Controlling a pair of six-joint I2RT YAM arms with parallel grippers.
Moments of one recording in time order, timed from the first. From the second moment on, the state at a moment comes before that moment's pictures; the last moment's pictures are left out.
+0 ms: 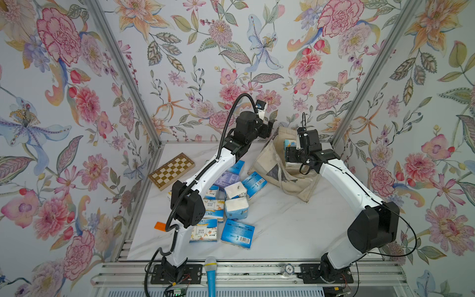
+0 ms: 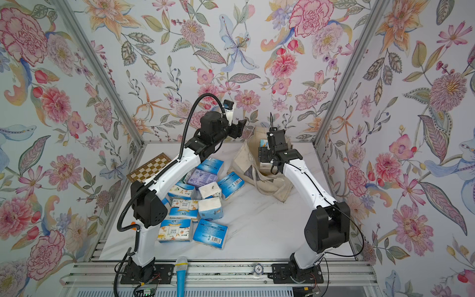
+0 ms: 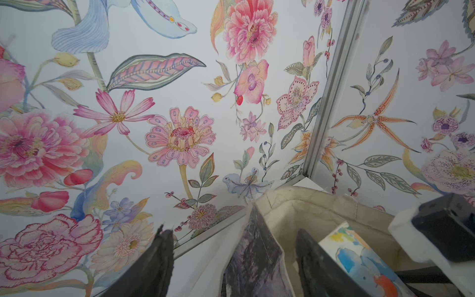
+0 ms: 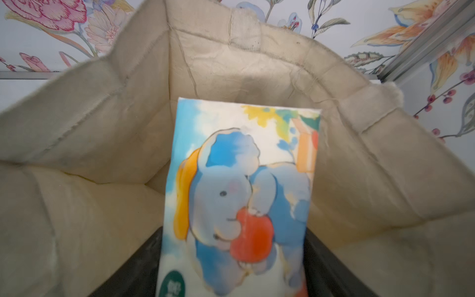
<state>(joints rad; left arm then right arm) -0.64 2.14 2.19 -0.15 -0.04 -0.01 0.30 1.64 1.51 -0.61 0.17 0.18</state>
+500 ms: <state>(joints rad) -0.65 2.13 2.07 -0.21 -0.03 0.04 0.28 1.55 1.49 -0.60 0.10 0.18</state>
